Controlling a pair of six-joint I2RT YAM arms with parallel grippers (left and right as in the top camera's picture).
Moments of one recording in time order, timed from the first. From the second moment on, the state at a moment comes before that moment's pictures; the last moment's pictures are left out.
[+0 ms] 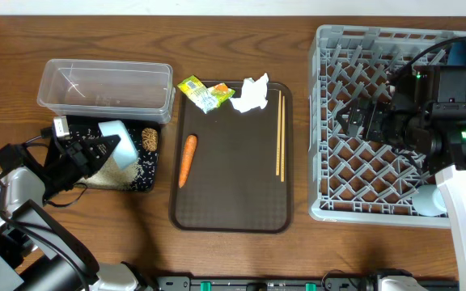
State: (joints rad) left arm 0.73 1.64 0.89 -0.74 1.39 0.33; right arm 0.03 1.30 1.33 -1.04 -0.26 0.28
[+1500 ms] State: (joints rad) left arm 0.72 1.64 0.89 -0.72 1.37 0.19; right arm 0.03 1.30 1.33 -1.06 -0.26 0.28
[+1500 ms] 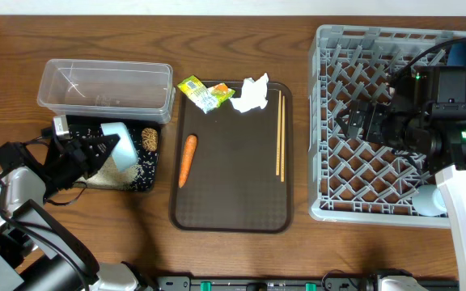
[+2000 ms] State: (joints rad) left arm 0.41 1.35 0.89 -0.73 1.18 0.14; right arm 0.03 1.30 1.33 -1.04 -0.26 0.28
